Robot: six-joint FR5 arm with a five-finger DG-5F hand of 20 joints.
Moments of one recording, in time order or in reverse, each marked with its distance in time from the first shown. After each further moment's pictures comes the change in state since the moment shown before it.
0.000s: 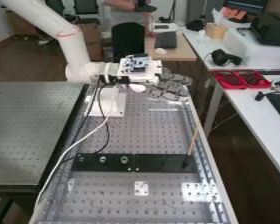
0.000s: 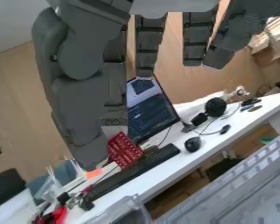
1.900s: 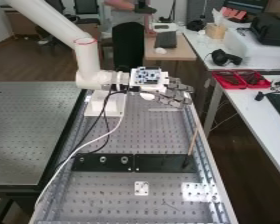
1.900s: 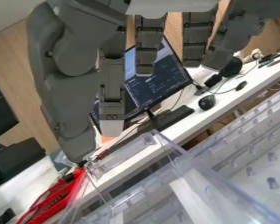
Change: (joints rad) arm -0.003 -0.107 0.092 -0.098 -0.109 0.103
